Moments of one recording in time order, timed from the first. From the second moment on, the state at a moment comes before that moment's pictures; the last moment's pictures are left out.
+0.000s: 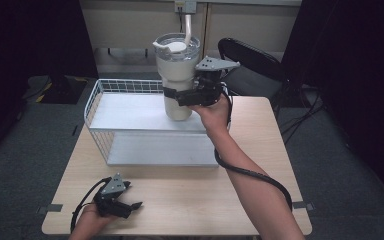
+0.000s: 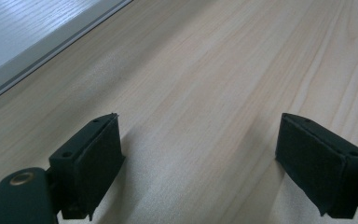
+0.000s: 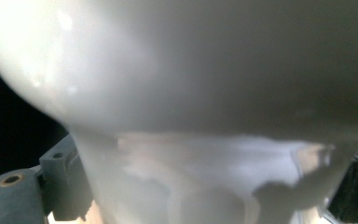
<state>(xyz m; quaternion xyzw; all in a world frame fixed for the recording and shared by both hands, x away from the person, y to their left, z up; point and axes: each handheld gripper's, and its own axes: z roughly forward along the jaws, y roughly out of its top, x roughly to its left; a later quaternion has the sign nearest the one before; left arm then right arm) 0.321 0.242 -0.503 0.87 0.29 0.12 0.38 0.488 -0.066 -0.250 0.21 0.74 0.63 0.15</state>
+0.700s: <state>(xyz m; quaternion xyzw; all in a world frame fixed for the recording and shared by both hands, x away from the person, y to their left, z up) 0.321 0.242 -0.503 0.87 0.29 0.12 0.38 0.502 -0.054 -0.255 0.21 0.74 0.62 0.17</state>
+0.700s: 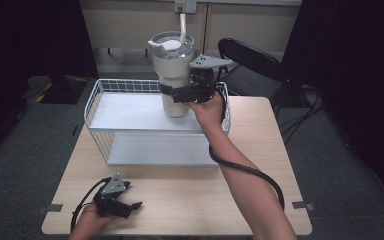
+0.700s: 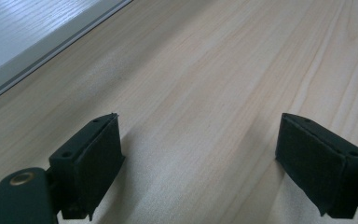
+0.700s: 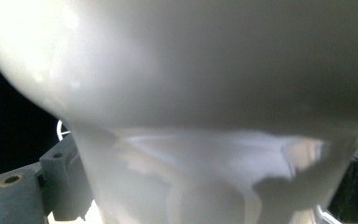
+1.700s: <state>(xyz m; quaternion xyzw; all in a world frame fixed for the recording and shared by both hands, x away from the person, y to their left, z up) 0.321 0.242 -0.503 0.87 0.29 0.12 0.38 0.513 -0.047 -0.272 0.23 0.74 0.61 0.17</state>
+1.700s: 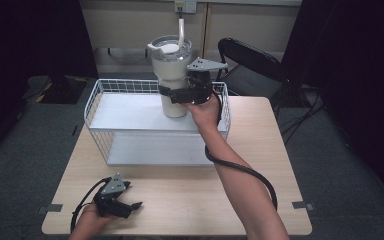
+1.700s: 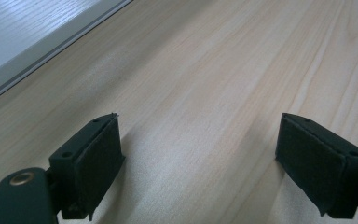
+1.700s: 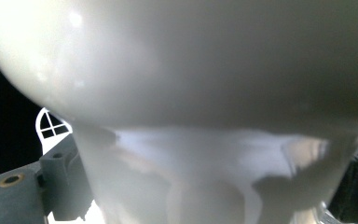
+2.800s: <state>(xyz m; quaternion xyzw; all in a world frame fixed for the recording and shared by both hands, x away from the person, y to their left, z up) 0.321 0.242 -0.503 0.87 0.29 0.12 0.38 0.512 -0.053 -0.280 0.23 0.74 0.61 0.17</state>
